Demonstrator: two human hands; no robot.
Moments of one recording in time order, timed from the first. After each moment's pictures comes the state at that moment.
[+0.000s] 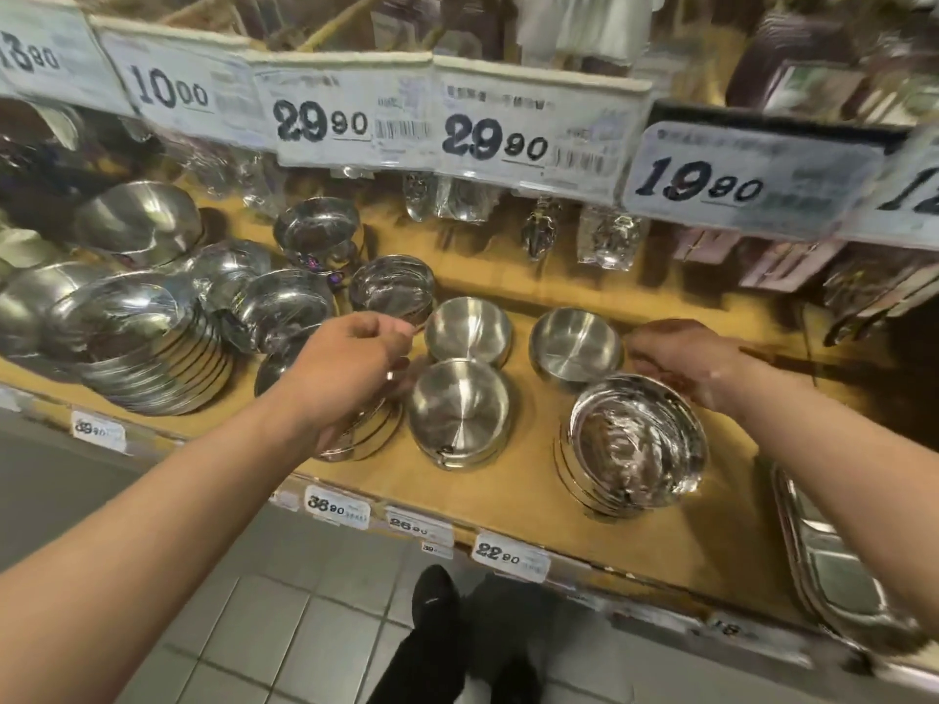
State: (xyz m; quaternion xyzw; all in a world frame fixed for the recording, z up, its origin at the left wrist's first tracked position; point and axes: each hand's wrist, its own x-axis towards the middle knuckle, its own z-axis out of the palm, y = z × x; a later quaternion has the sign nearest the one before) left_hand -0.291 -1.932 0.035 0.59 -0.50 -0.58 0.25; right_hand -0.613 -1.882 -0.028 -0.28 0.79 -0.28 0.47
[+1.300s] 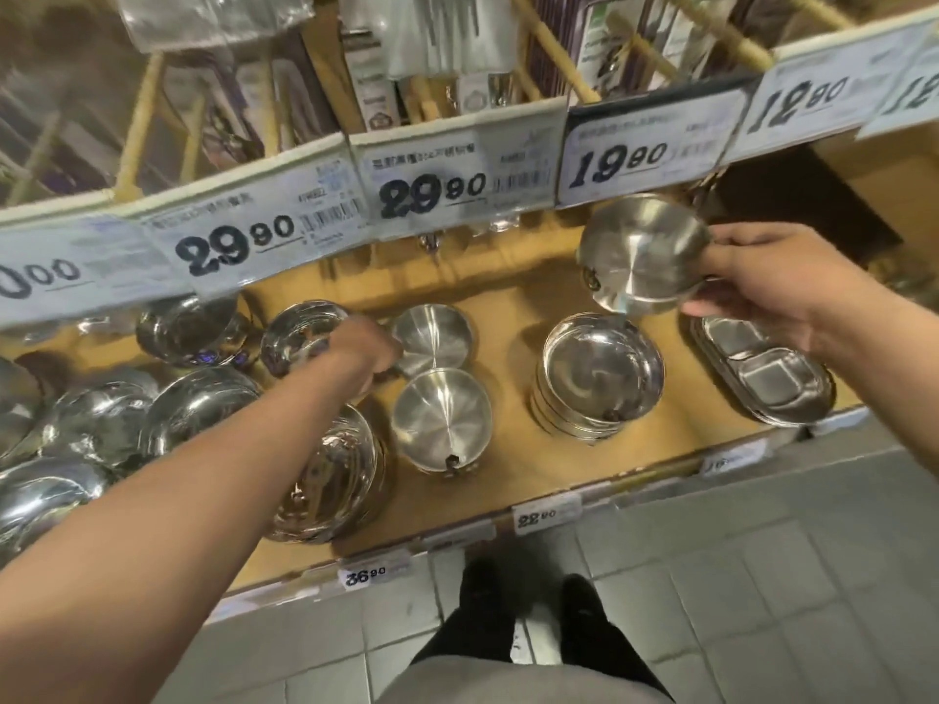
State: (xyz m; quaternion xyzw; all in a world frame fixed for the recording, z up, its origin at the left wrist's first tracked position) left_hand -0.362 -2.044 -0.031 0.57 -0.72 -0.40 -0.08; right_hand -0.572 -1.774 0.077 -0.06 0.78 -0.54 0.31
